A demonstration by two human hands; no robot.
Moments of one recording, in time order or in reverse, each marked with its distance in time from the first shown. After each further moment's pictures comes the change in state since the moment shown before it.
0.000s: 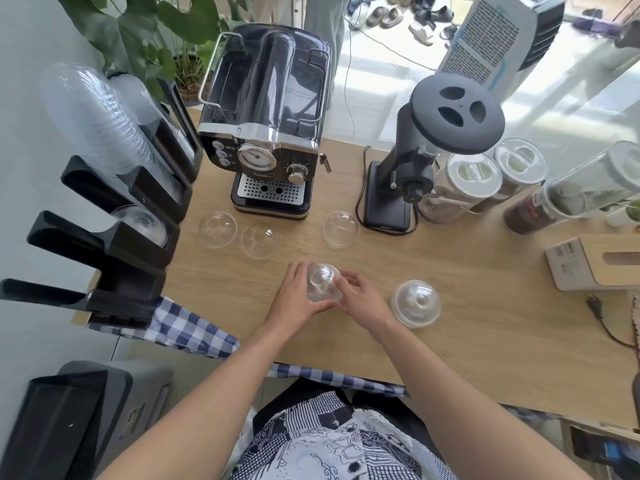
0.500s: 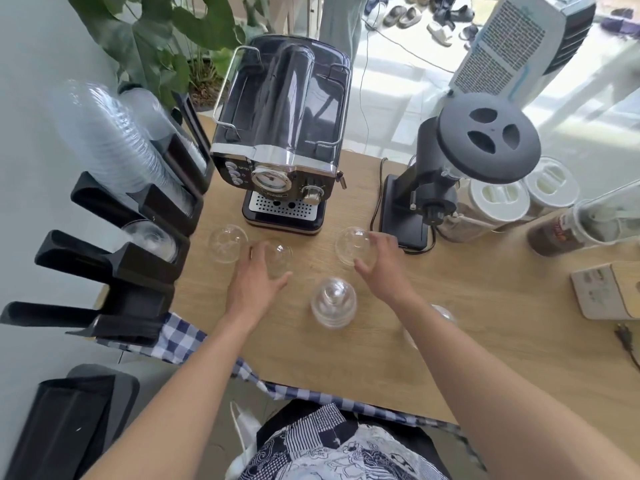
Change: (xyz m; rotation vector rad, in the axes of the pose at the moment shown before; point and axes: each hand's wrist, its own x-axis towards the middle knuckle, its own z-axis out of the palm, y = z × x) left_hand 0.040 -0.023 -0.096 0.192 0.228 -0.147; right_hand 0.082 -0.064 -0.025 -0.664 0.180 -0.279
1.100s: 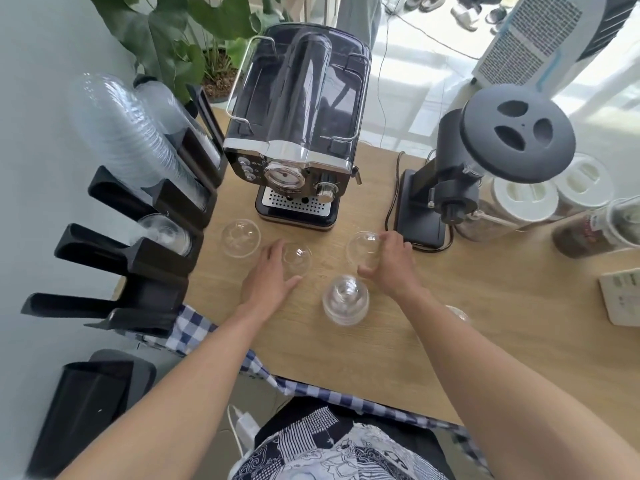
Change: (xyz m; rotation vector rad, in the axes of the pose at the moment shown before) left_hand 0.010 -0.004 0.011 0.126 -0.128 -0.026; right_hand 0.015 -0.001 0.013 -0.164 -0.040 0.048
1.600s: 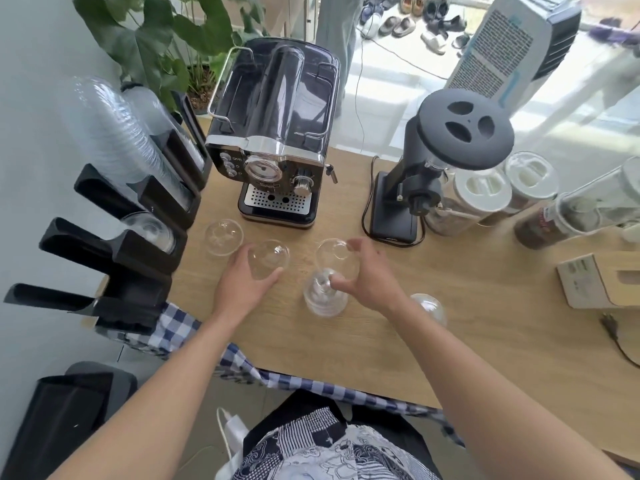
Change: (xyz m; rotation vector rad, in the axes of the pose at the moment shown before) left_hand -0.032 -0.014 0.002 -0.257 0.134 -0.036; right_hand -0.071 -0.004 -0.023 0.203 -0.064 -0.158
